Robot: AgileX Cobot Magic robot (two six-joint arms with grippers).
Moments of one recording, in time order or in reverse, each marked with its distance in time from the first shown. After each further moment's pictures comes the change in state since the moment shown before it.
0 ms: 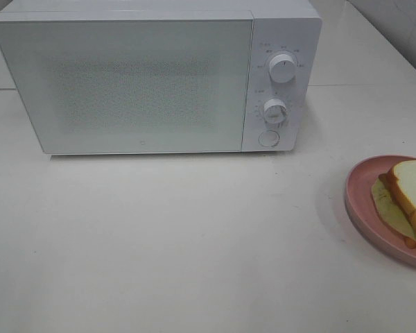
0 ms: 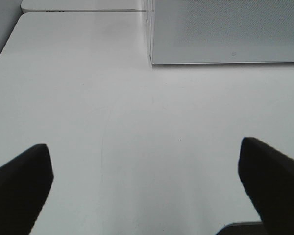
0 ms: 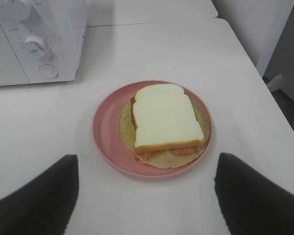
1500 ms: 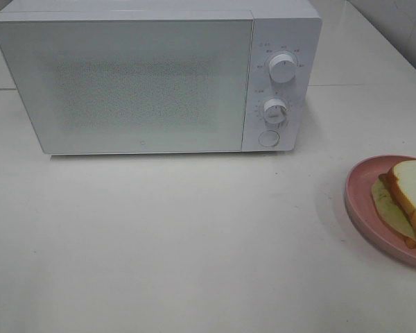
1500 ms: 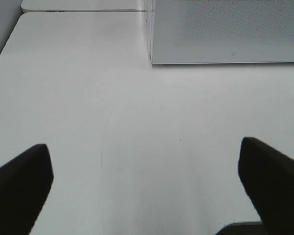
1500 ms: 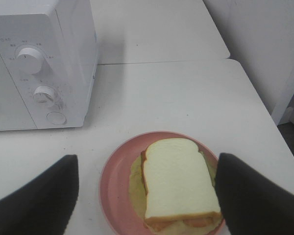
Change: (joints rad) left arm 0.000 0.000 0.000 0.000 0.000 0.000; right arm 0.000 0.333 -0.019 0.000 -0.378 0.001
